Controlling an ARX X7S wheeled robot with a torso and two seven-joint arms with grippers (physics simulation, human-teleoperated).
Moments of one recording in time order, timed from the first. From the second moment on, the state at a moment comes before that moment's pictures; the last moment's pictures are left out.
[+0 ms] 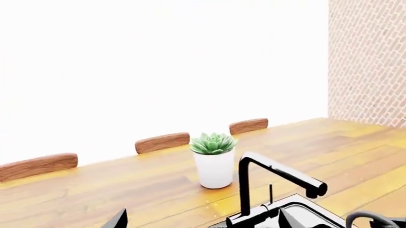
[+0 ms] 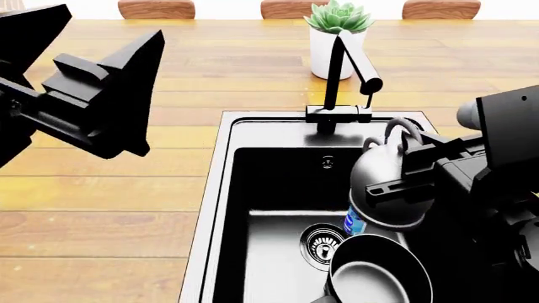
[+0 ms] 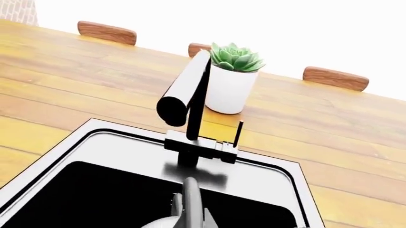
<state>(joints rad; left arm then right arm) -1.45 -1.18 0.58 0.75 -1.99 -0.57 -0.77 1.03 1.05 -0.54 -0.70 1.76 0.80 1.03</state>
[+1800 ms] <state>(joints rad) -1.12 -1.44 0.47 0.80 -1.78 -0.18 -0.68 0.93 0.61 -0.82 -0.50 1.44 0.79 0.81</state>
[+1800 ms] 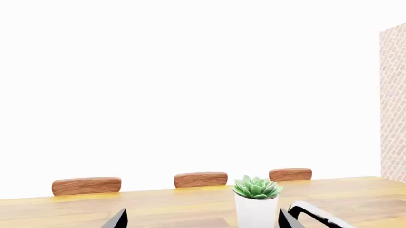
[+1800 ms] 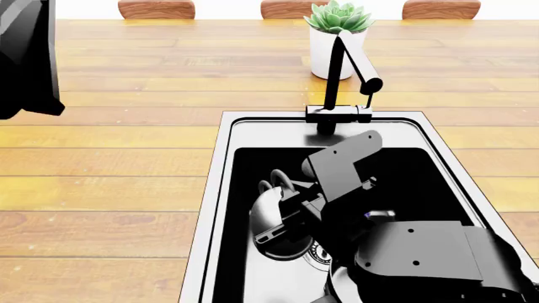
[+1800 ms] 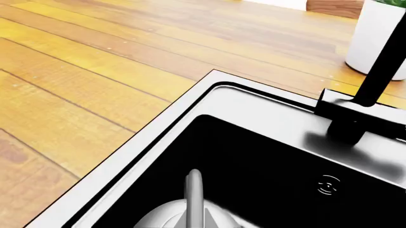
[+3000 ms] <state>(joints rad) -1.03 -1.48 0.45 0.80 -1.78 -0.07 -0.65 0.86 0.58 -0.87 -0.39 1.34 0.74 0.73</state>
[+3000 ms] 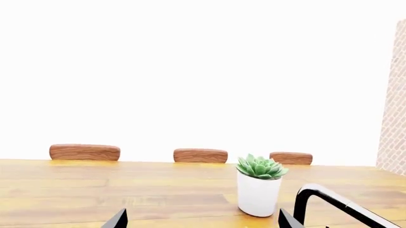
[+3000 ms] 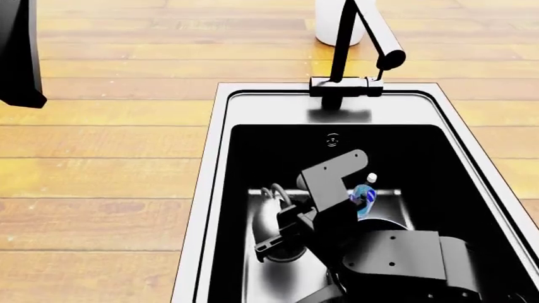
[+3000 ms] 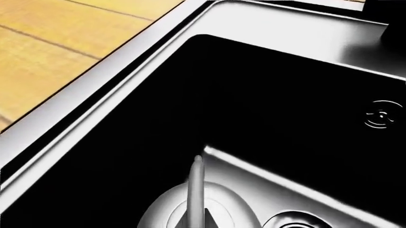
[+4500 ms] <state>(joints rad) -0.95 -1.52 0.42 0.80 -1.77 0.00 -0.63 1.02 0.63 -0.76 -0.48 1.50 0.82 0.90</state>
